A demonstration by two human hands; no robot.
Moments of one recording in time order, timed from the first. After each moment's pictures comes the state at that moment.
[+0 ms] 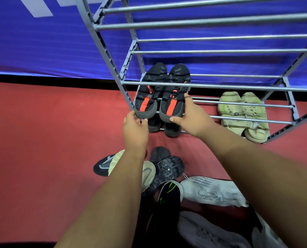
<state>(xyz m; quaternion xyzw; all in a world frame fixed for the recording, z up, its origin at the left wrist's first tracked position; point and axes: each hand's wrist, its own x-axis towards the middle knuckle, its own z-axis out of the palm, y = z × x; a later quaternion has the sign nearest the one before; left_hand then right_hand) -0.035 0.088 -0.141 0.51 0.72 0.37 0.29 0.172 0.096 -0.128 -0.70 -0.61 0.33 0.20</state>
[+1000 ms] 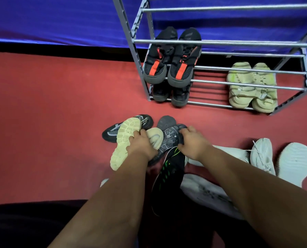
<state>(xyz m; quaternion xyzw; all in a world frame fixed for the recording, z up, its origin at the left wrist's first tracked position) -0.092 -0.042 -0.218 0.61 0.74 -0.13 0.26 0.120 -0.060 -0.220 -0.68 -0.65 0.35 -0.03</state>
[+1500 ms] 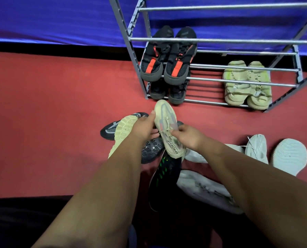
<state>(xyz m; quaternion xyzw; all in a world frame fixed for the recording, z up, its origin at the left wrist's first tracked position) -0.064 -0.010 -0.183 0.29 0.70 0.24 0.61 0.122 -0.052 -0.208 -0.67 -0.50 0.54 0.11</state>
